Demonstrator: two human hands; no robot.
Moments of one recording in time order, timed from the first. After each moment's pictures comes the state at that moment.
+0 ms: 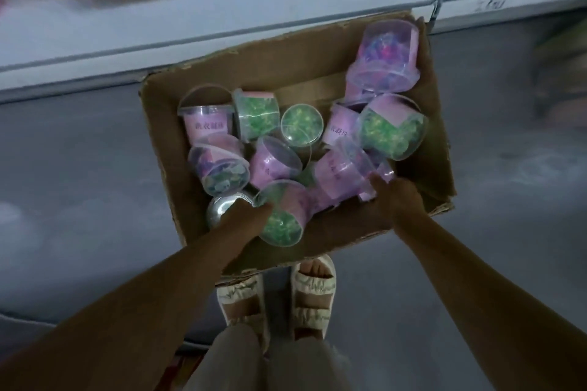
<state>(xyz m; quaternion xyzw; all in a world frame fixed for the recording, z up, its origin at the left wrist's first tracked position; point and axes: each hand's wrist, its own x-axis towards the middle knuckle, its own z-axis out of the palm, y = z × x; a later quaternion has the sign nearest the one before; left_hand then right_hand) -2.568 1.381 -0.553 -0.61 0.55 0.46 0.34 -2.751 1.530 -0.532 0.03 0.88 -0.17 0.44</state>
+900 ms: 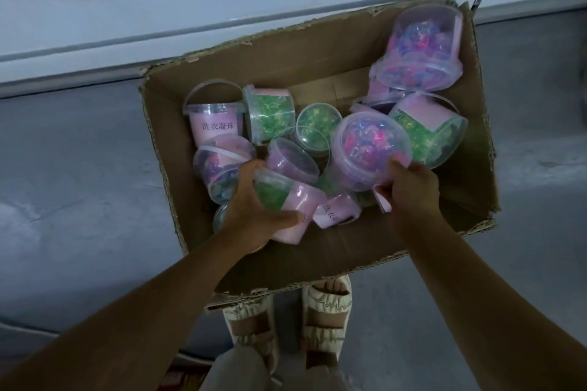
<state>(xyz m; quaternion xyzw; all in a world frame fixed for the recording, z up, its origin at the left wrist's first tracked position) -2.566 1.365 -0.566 -0.52 0.63 0.58 0.07 -2.745 1.493 -0.566 0.21 0.79 -0.46 0.34</state>
